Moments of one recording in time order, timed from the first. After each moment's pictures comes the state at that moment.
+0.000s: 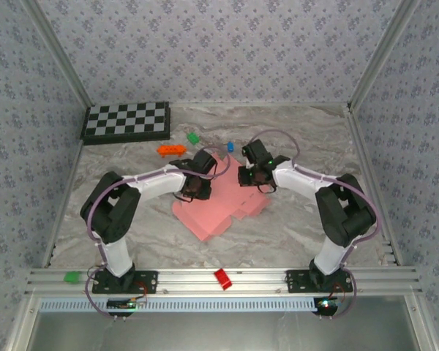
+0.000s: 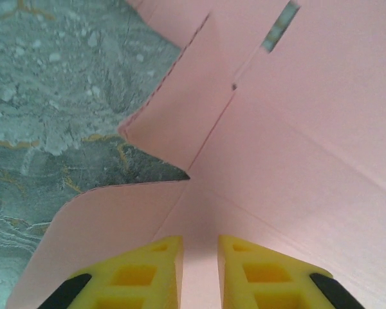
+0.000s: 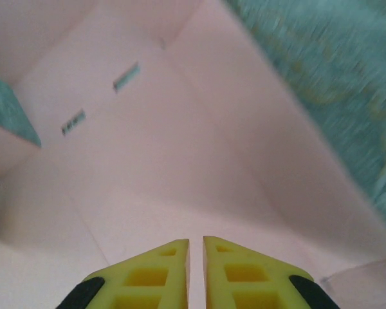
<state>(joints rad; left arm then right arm) -0.72 1.79 1.15 -0.59 -0.07 -0.48 0.53 1.71 1.10 -0.40 -0.06 0.40</state>
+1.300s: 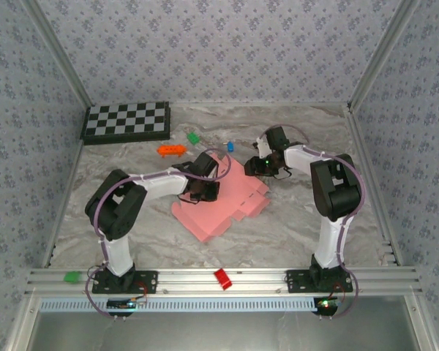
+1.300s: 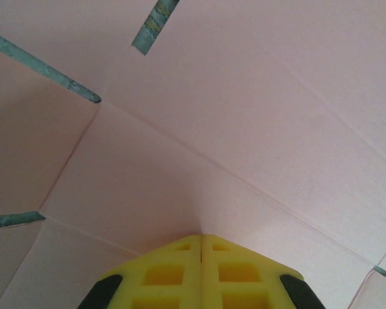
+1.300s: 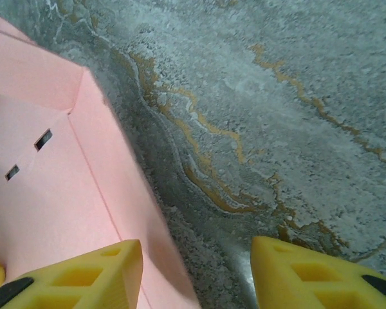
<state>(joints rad) -0.72 1.84 1.10 -0.41 0.14 -0.57 0.29 1.95 1.24 -0.43 -0.44 0.16</state>
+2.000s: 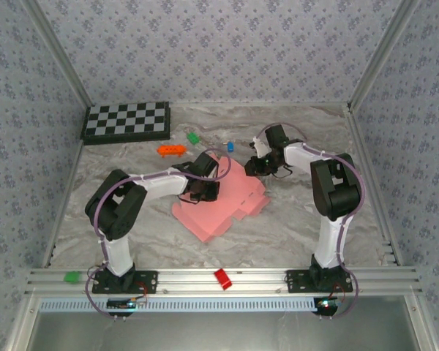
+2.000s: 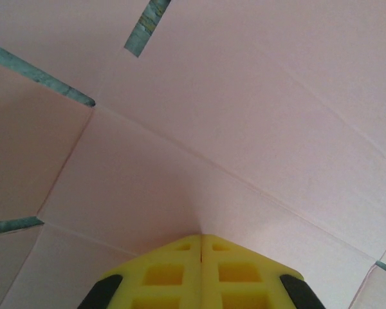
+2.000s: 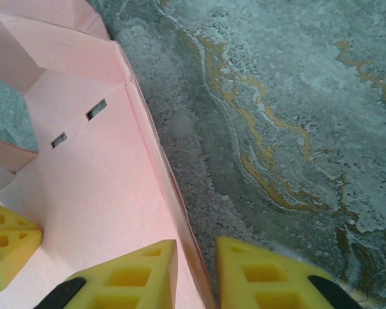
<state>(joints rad) -0.72 1.84 1.10 -0.40 0.13 -0.57 0.29 1.96 1.28 -0.50 -0.53 0.06</state>
